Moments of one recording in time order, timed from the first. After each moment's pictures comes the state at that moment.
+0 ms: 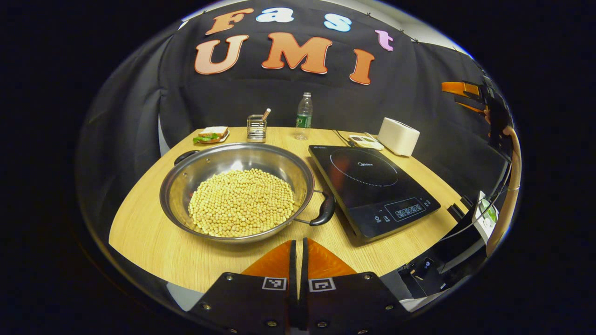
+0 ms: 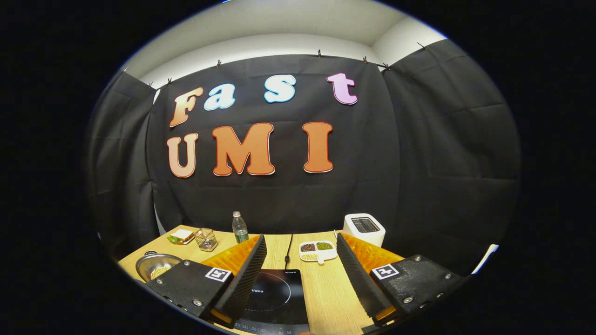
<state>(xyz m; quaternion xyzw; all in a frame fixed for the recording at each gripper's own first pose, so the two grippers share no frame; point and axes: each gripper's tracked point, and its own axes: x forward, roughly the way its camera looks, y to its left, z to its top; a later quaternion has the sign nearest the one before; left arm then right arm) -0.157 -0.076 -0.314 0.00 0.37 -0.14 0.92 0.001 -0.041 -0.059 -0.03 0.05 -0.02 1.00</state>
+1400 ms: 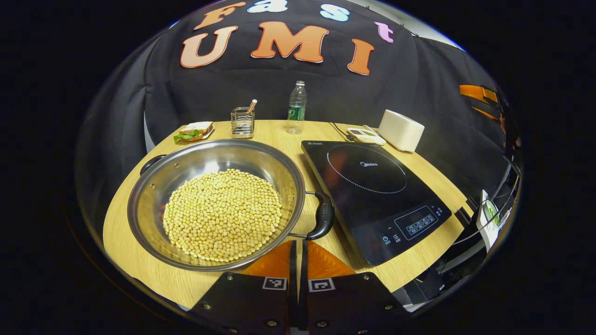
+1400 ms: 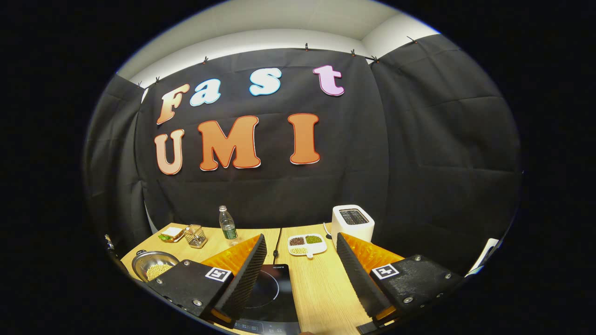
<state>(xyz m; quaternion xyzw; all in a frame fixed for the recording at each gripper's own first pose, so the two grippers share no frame) -0.095 -0.116 -0.345 0.00 0.38 -0.15 0.91 0.005 -0.074 -0.076 -0.01 0.07 -0.05 1.00</state>
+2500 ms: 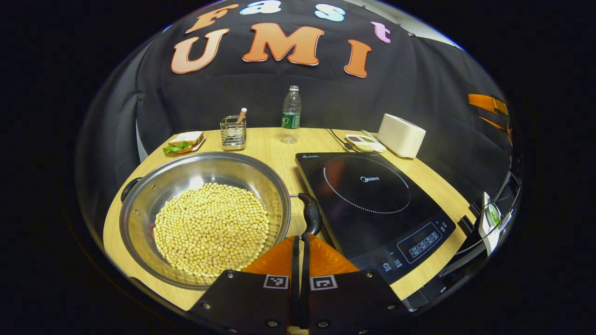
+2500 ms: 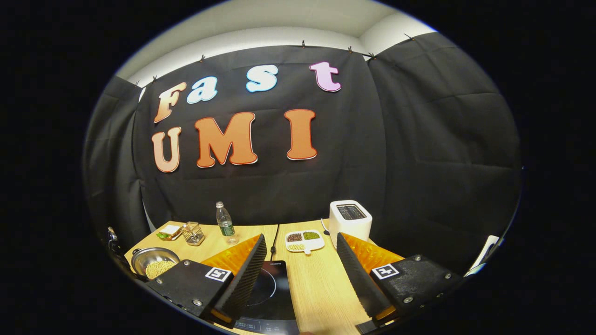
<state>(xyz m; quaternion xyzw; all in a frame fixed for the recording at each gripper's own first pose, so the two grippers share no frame) -0.048 -0.139 -0.353 0.01 0.36 -0.16 0.92 0.003 -0.082 -0.087 -0.01 0.08 -0.06 1.00</state>
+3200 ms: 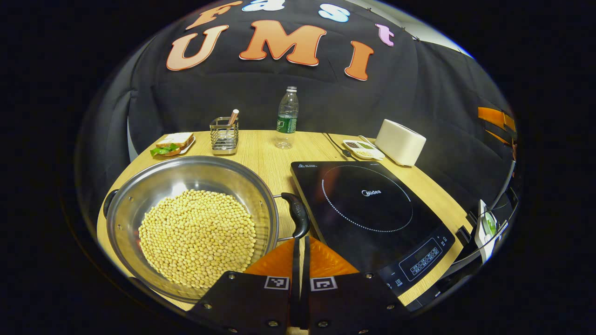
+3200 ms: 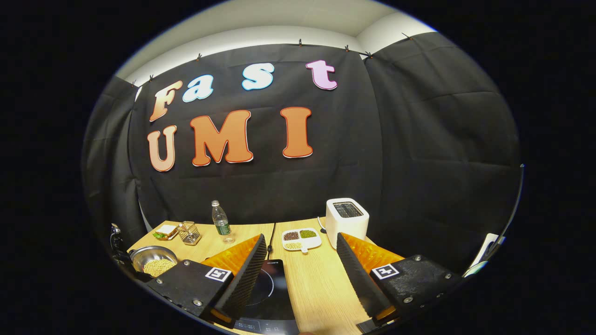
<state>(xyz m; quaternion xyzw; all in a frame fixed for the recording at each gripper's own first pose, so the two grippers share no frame) -0.017 -0.155 -0.363 -0.01 0.36 -0.18 0.91 0.006 -0.080 -0.097 -0.01 0.09 -0.07 0.99</state>
